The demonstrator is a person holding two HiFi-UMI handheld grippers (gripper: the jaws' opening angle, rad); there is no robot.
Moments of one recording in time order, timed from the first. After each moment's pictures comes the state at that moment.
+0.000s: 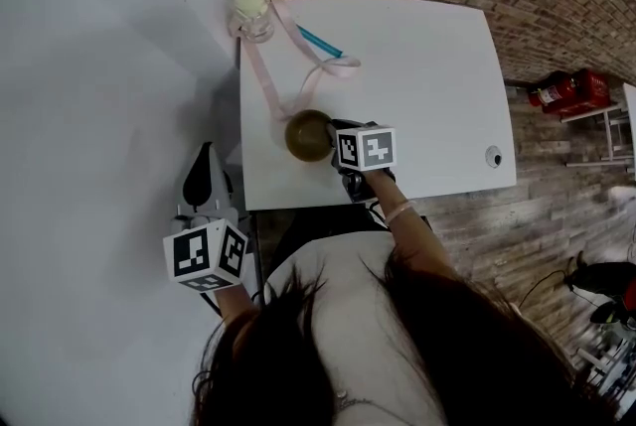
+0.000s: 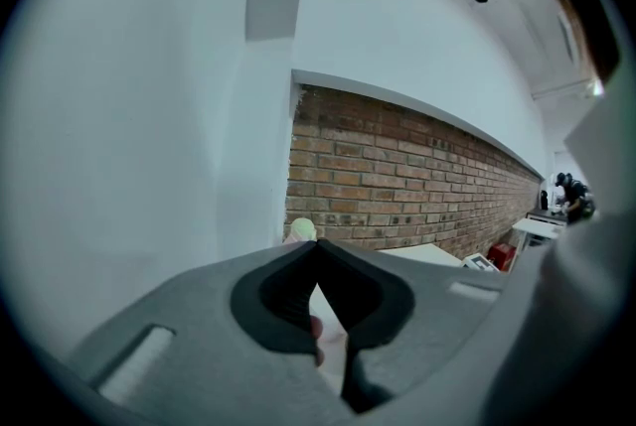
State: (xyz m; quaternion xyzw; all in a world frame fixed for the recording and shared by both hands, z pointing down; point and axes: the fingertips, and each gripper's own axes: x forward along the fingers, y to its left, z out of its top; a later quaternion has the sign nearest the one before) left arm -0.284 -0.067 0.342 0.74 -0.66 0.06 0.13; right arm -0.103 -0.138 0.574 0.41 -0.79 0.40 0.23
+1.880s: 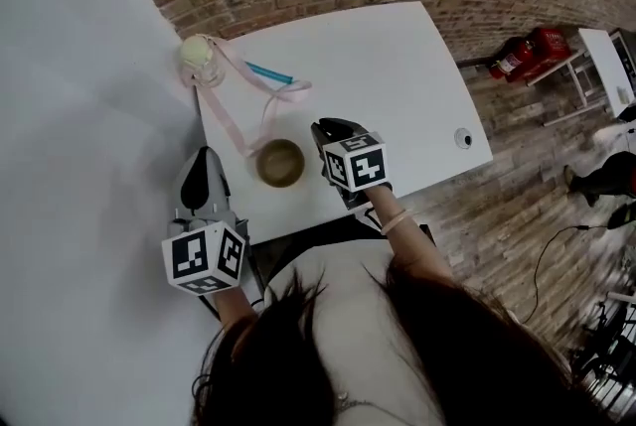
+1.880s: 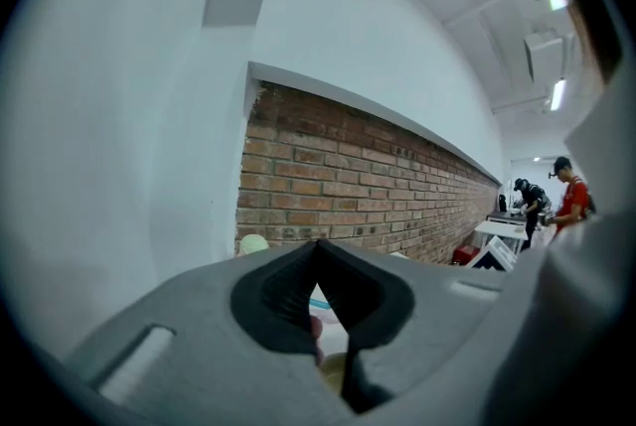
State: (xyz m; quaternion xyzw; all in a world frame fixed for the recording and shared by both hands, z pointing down) left arm -0.224 -0.121 0.329 0.81 -0.57 0.05 0.10; right arm -0.043 -0.164 0.500 0.51 -0.79 0.29 0.18
